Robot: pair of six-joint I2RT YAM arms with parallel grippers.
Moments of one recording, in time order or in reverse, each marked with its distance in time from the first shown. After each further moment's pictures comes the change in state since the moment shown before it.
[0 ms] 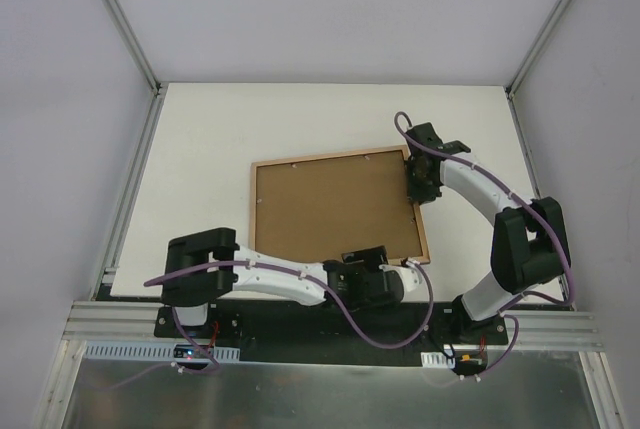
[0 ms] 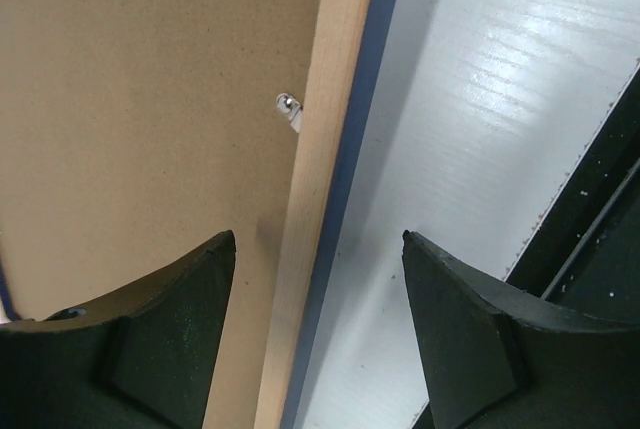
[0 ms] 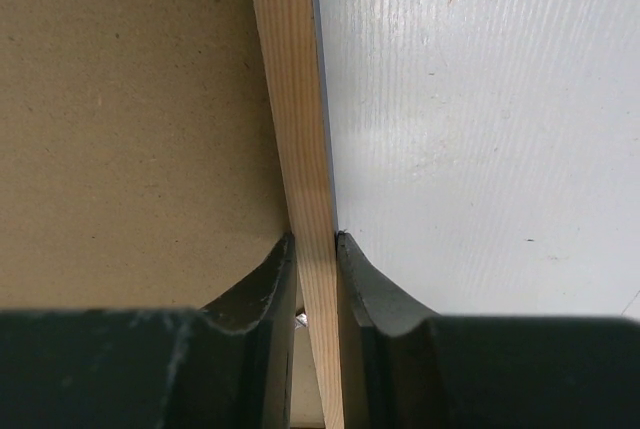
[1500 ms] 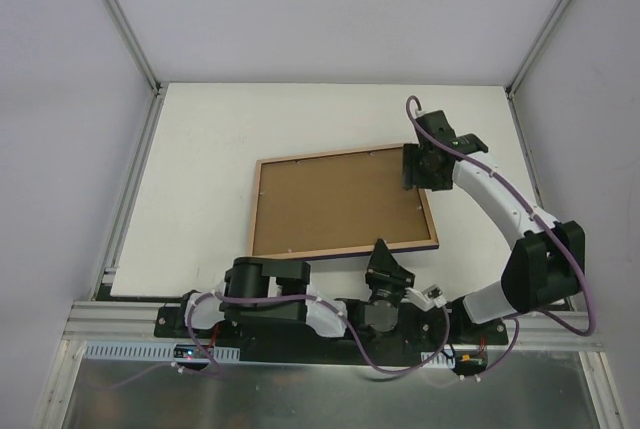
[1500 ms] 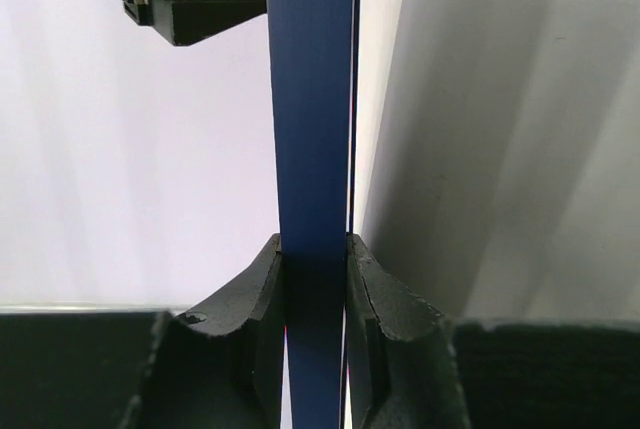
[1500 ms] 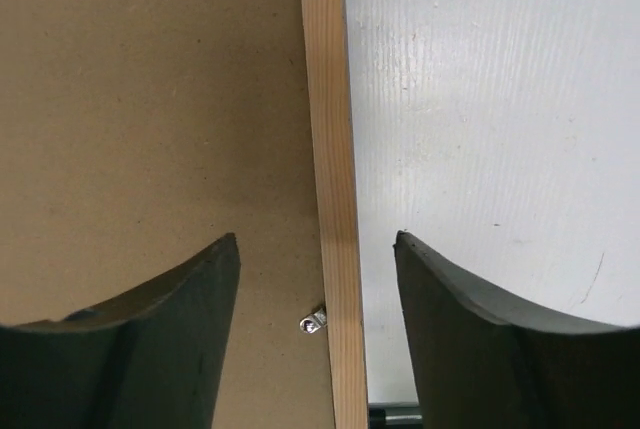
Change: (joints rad) left arm -0.133 0.399 -0.061 1.428 -0.727 1.365; right arm 0.010 -0.100 0.085 -0.079 0.032 0.010
